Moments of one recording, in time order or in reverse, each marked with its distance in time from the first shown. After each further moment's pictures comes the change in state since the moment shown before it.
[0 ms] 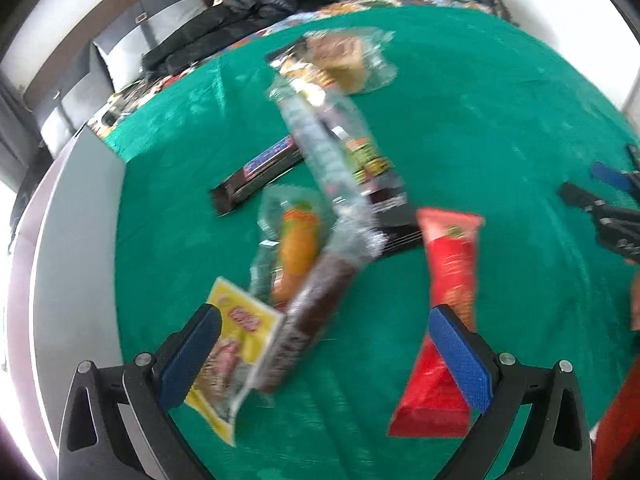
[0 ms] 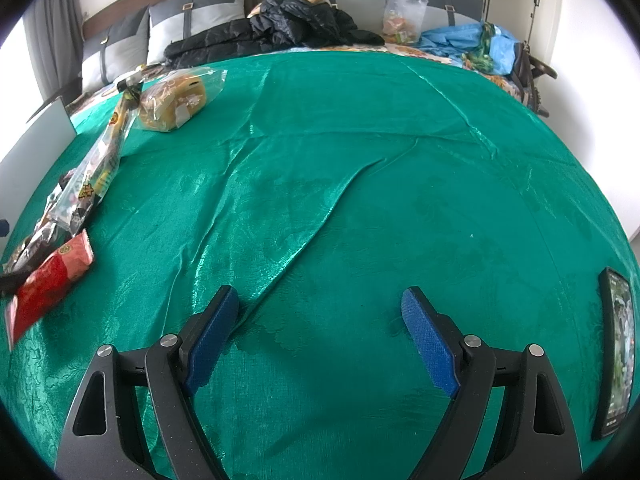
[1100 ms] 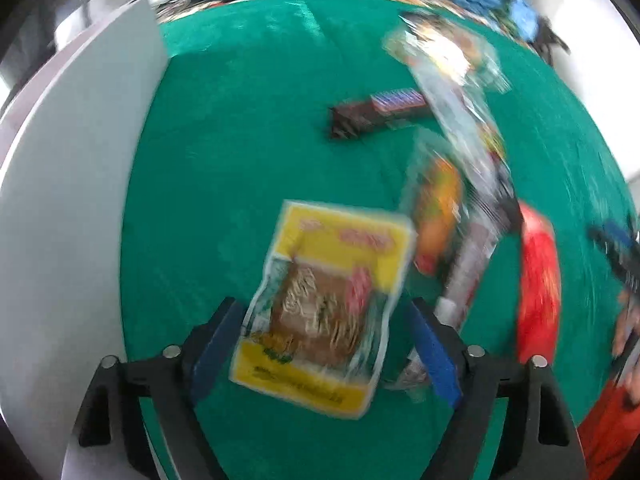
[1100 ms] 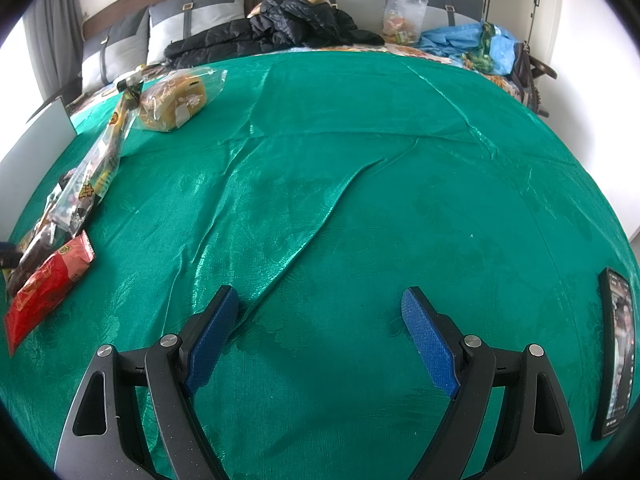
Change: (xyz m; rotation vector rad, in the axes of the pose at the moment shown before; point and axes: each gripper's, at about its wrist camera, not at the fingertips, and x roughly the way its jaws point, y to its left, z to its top) left arm 0.024 0.083 -0.054 -0.217 0.090 -0.129; right arm -0.001 0.001 0.000 0.000 0.000 0.001
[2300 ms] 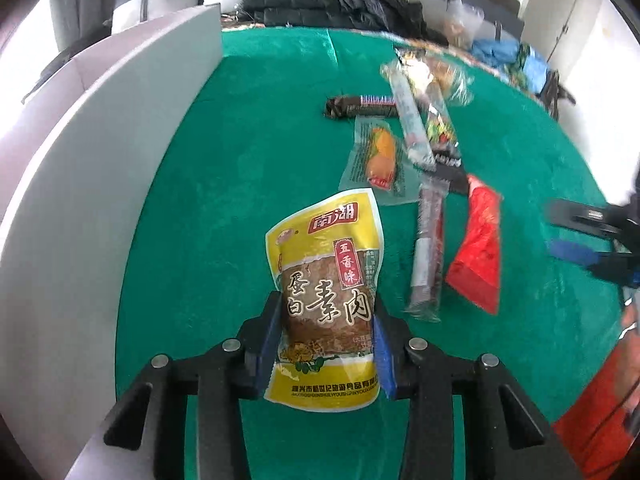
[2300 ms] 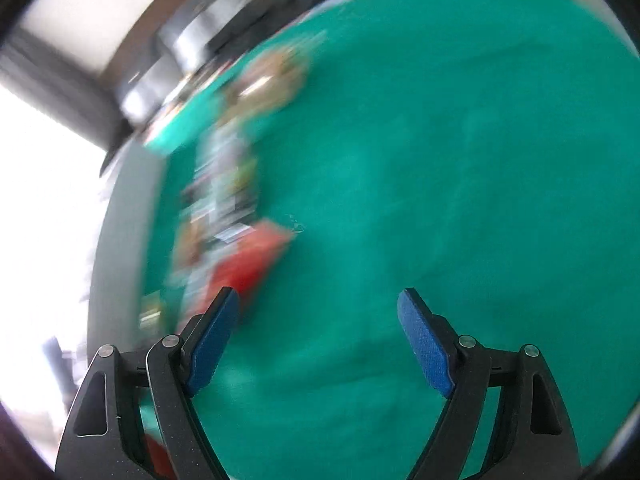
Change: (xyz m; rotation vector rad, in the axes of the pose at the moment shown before) left arm -0.046 -0.012 -0.093 -0.202 -0.188 0.000; right arm -0.025 0.073 0.014 0.297 0.266 0.487
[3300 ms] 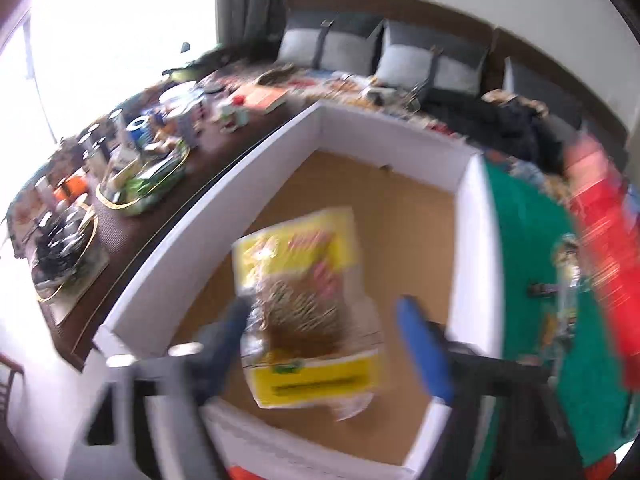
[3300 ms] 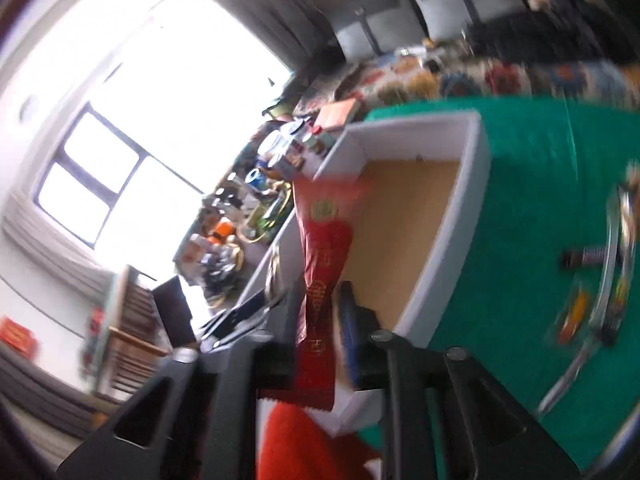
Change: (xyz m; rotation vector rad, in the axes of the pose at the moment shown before) left arm -0.151 0.254 0.036 -0.351 -0.205 0.312; right arm 0.001 0.372 -0.012 -0.495 0.075 0.359
